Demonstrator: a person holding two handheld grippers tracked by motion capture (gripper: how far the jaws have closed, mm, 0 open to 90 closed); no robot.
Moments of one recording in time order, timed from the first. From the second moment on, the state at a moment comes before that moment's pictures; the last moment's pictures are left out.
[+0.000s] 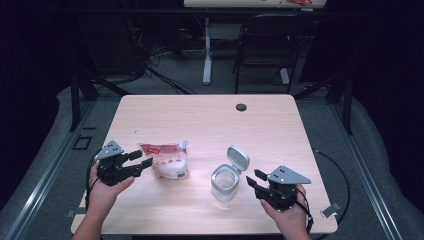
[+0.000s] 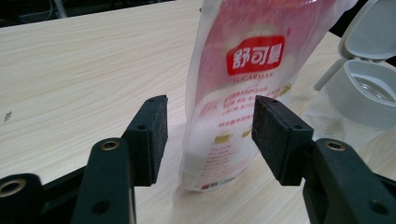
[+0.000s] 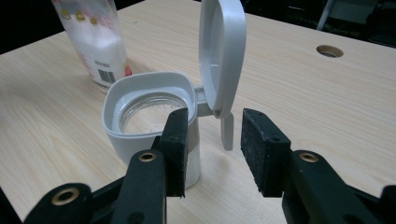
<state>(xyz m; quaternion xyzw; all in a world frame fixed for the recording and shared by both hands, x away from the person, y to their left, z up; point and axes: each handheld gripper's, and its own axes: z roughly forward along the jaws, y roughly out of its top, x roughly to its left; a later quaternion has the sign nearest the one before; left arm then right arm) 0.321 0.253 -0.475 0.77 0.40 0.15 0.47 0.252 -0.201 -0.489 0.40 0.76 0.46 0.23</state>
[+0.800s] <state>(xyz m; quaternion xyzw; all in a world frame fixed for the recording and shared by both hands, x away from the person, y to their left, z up) 0.326 0.249 -0.467 0.78 0.40 0.14 0.47 0.273 -0.149 -0.456 0.32 0.79 0.48 0.19</state>
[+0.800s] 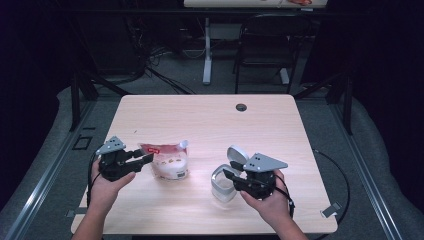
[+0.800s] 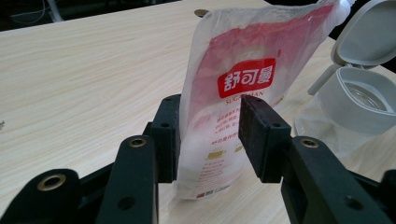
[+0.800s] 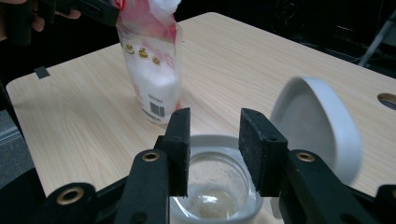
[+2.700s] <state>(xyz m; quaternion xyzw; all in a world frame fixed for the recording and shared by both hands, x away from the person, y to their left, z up) 0.311 0.213 -0.452 0.82 0.30 0.18 0.45 0.296 -0.152 -0.460 0.33 0.78 0.50 0.17</state>
